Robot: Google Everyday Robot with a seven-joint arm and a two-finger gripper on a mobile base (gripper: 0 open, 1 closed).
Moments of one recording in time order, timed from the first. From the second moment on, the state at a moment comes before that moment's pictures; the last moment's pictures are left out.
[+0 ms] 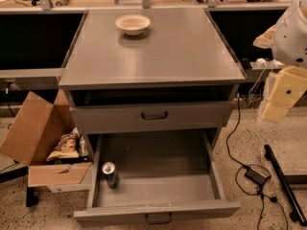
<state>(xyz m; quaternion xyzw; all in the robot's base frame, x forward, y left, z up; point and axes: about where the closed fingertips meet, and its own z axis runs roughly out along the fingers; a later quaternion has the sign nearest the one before) 0.438 -0.217 0.976 -0.60 0.78 -0.03 0.16</state>
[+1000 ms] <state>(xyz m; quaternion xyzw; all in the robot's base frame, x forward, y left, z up) 0.448 -0.173 0.943 -0.62 0.77 -0.01 0.16</state>
